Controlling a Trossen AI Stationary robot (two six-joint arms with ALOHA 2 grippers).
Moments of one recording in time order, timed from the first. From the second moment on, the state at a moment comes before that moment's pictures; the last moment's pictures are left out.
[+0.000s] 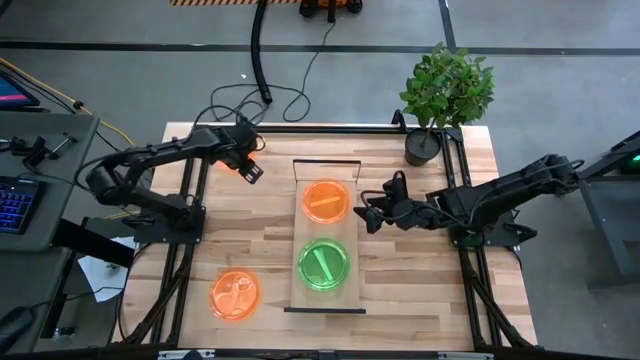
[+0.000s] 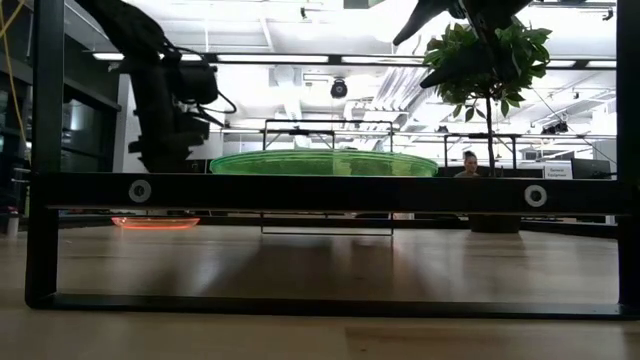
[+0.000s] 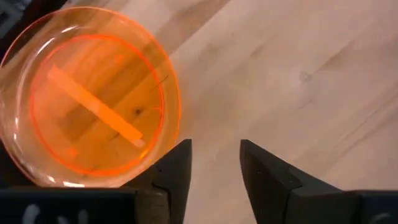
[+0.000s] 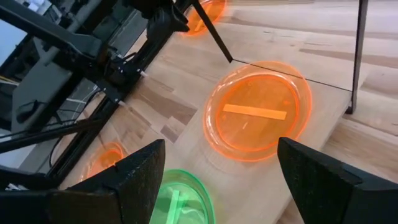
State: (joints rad) left arm 0.73 1.35 0.79 -0.70 -0.12 -0.08; right arm 0.27 1.21 0.89 -0.32 0.57 1.09
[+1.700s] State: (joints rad) left arm 0.64 1.10 0.95 -0.95 -0.20 -0.13; right arm 0.28 1.21 0.89 -0.34 0.57 1.18
